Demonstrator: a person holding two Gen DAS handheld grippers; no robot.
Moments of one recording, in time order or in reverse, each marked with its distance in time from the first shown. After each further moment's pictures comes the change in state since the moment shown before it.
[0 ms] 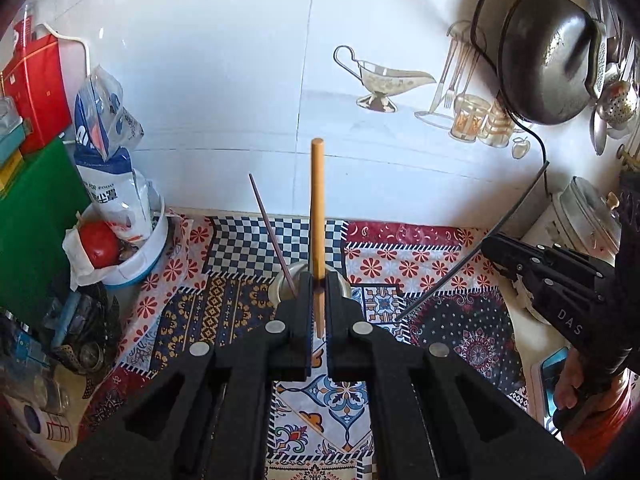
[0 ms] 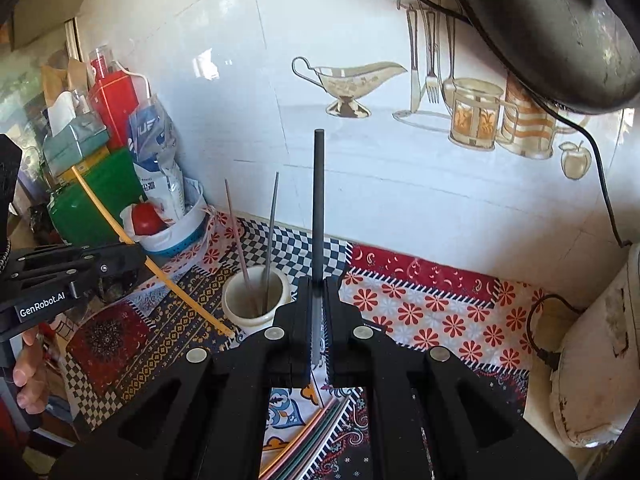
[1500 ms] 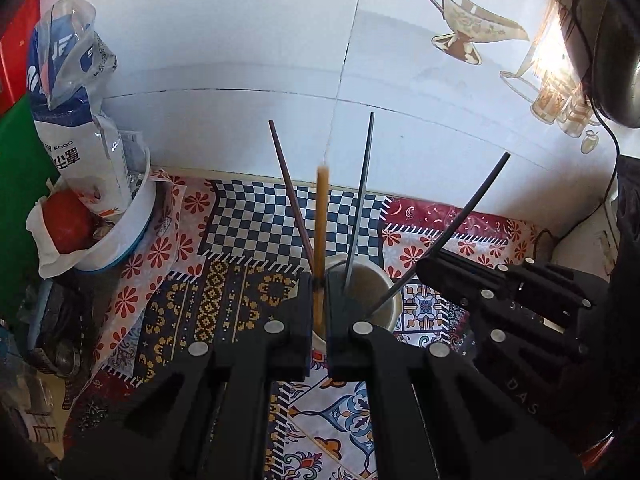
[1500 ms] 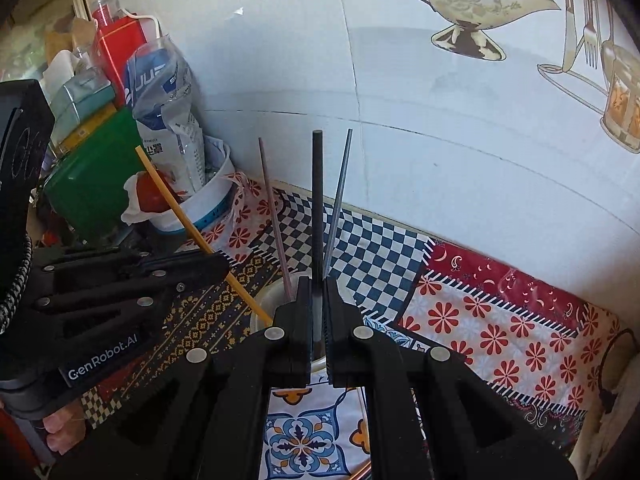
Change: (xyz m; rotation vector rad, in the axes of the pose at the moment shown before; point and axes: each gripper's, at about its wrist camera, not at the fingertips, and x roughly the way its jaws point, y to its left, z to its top) left arm 0.104 0.043 0.007 -0.083 0.171 0.034; right arm 0.114 0.038 0.015 -0.048 0.170 0.132
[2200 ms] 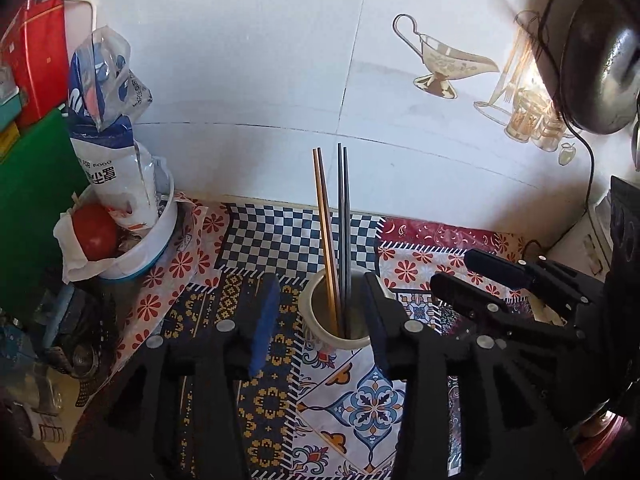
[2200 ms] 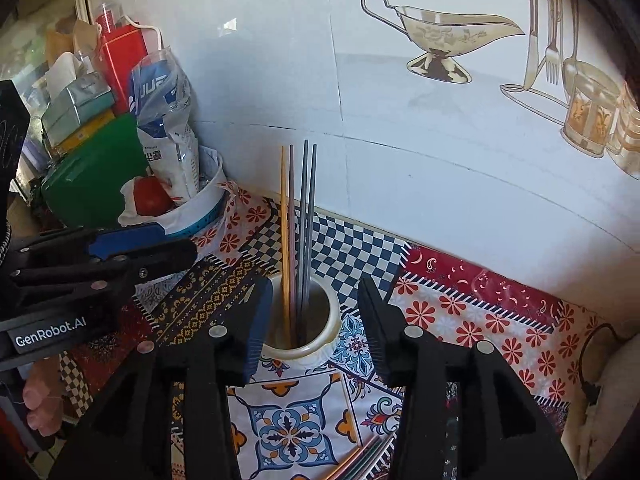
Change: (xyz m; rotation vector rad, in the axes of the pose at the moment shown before) left arm -0.054 0.003 -0.009 0.014 -0.107 -0.001; right arm -0.032 0.001 -0.010 -0.008 -0.054 -0.069
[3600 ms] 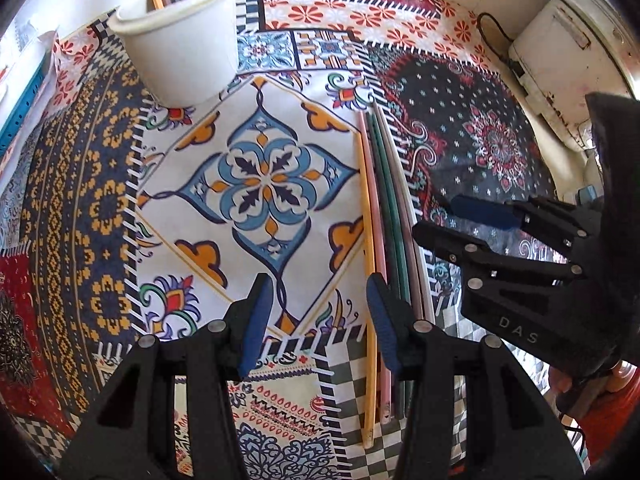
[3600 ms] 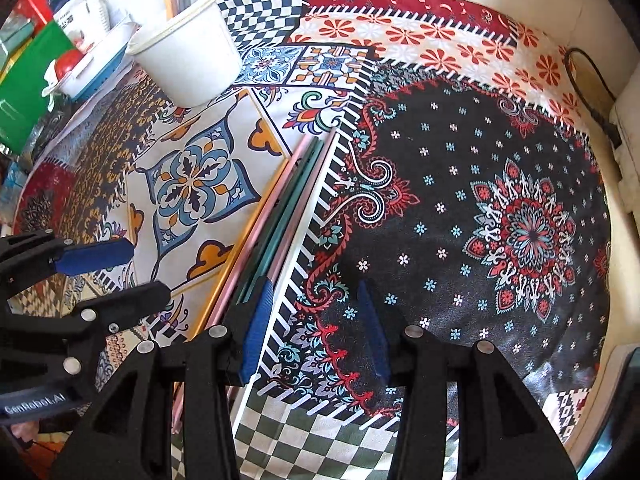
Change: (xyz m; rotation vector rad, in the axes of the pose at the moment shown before) left arm 0.085 -0.082 -0.200 0.201 0.489 -0.148; right arm 0.021 -0.035 -0.205 0.233 0.394 -0.113
